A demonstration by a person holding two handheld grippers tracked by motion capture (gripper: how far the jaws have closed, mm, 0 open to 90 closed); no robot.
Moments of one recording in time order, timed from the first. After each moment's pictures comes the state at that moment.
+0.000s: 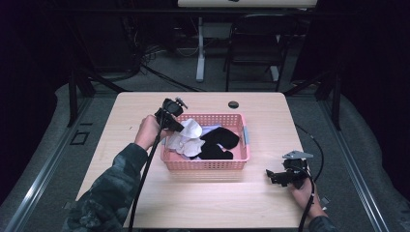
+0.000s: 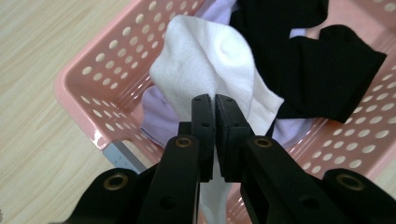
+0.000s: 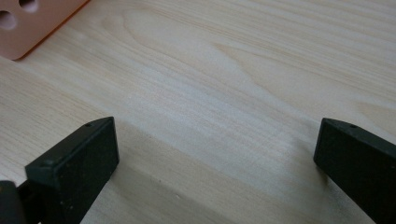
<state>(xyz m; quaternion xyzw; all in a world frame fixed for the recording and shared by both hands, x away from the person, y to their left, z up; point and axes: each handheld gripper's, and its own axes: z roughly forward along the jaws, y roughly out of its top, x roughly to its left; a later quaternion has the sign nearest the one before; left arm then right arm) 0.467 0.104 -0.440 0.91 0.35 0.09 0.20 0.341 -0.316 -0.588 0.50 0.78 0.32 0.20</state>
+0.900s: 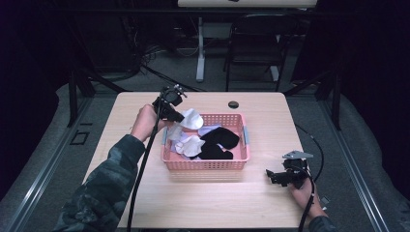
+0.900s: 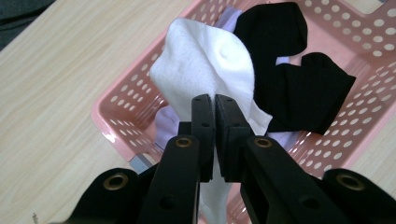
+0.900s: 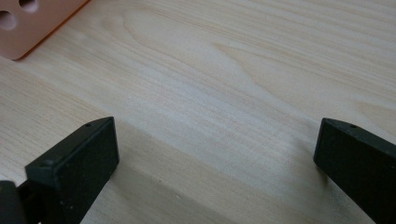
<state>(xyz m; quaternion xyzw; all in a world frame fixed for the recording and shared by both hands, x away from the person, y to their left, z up) 0.469 0.105 -0.398 0.91 0.33 0.10 0.22 0.341 -0.316 -0.588 0.50 0.78 0.32 0.20</state>
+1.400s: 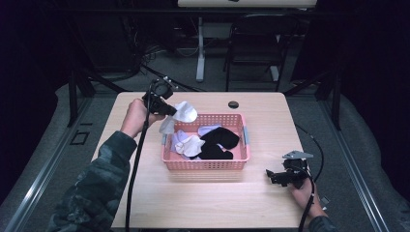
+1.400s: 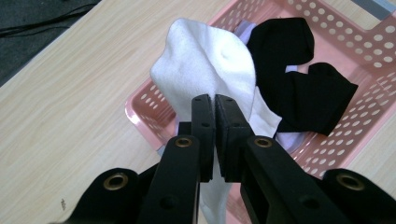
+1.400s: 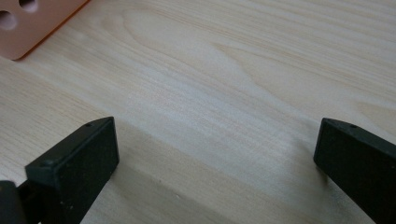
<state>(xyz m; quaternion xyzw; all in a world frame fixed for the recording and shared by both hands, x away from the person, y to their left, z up) 0.468 0.129 -0.376 0.90 0.35 0.12 0.24 0.341 -0.316 -0.588 0.50 0.78 0.32 0.20</state>
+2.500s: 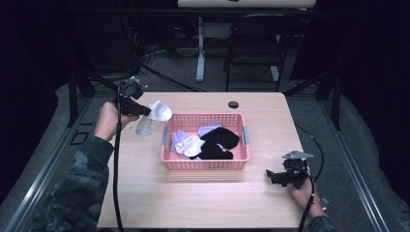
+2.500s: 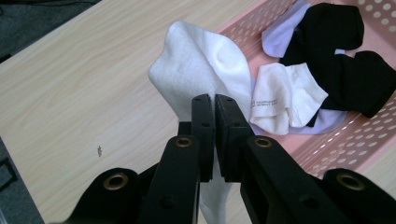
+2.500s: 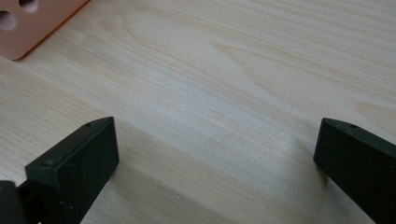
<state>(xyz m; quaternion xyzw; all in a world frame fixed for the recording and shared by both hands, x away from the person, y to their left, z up) 0.466 0.208 -0.380 0.87 0.41 0.13 0.24 0.341 -0.316 -0.588 0.50 0.78 0.32 0.20</state>
